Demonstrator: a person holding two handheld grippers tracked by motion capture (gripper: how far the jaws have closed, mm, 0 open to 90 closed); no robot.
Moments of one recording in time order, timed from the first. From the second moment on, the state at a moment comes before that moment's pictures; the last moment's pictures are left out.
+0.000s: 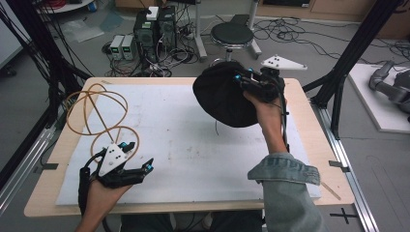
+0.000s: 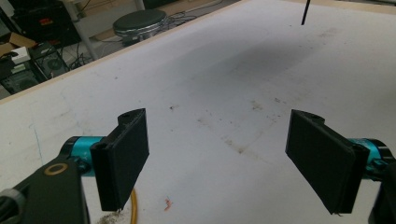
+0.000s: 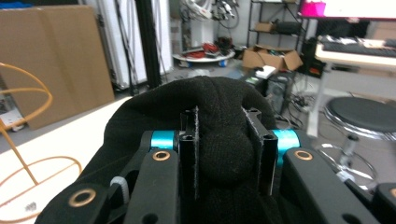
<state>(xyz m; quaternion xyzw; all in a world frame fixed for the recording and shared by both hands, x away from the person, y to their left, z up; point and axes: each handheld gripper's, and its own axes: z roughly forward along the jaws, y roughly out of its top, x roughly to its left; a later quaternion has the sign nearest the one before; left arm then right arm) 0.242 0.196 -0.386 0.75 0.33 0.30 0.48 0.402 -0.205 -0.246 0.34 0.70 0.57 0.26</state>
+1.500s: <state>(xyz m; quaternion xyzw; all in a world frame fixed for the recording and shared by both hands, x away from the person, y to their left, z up) 0.228 0.212 -0.385 0.75 0.34 0.31 0.48 0.418 -0.017 -0.193 0.17 0.70 0.67 0.18</state>
